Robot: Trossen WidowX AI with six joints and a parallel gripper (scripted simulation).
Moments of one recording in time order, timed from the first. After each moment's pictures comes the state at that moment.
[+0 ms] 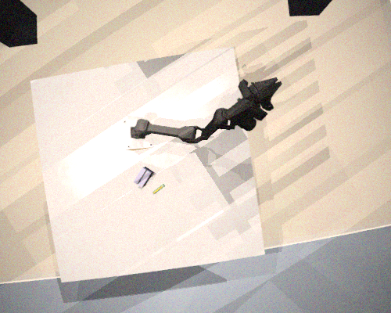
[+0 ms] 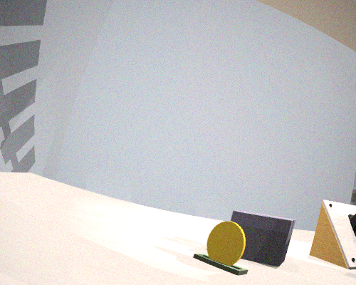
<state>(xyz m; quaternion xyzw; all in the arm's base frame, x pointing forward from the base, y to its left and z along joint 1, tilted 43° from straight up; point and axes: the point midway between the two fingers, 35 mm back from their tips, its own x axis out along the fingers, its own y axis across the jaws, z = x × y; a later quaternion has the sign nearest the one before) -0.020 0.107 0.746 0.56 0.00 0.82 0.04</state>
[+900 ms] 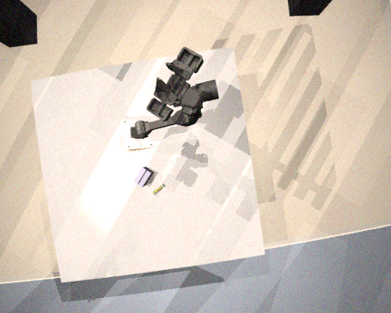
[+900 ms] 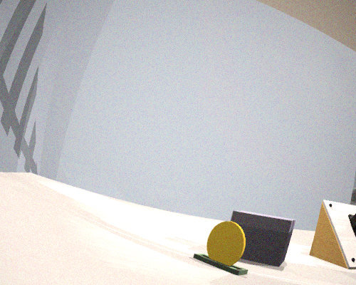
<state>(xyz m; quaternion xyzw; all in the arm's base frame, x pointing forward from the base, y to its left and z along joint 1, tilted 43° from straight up) 0.028 -0.243 0.665 0.44 -0.02 0.68 -0.59</state>
